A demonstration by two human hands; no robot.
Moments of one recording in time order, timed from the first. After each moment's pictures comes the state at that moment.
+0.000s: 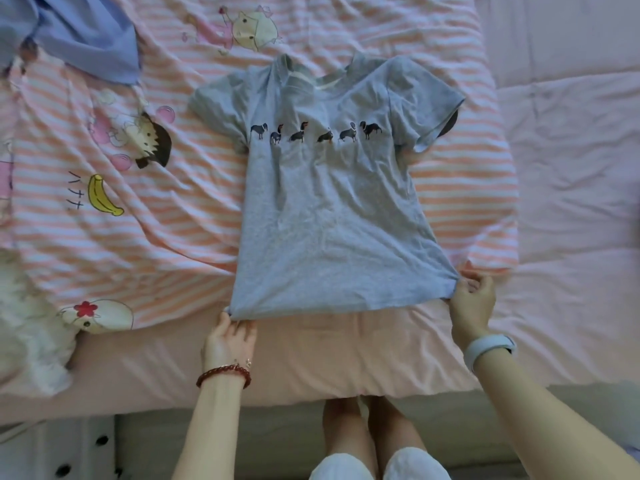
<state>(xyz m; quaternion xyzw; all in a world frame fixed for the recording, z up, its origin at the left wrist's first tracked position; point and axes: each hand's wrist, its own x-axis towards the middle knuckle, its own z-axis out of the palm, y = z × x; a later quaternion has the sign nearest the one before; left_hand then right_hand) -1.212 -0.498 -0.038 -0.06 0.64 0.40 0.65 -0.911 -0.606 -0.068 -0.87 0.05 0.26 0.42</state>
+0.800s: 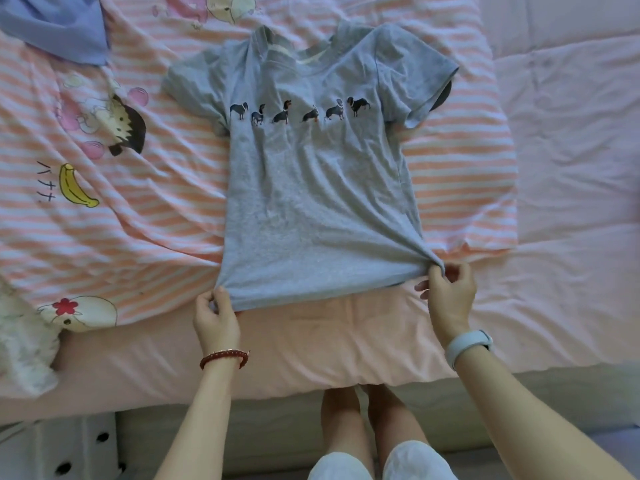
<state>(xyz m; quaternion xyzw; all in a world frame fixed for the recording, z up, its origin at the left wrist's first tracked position) -1.204 -0.499 -0.063 0.41 0.78 0.25 0.40 -0.936 -0.610 -0.070 -0.84 0.00 0.29 0.45</state>
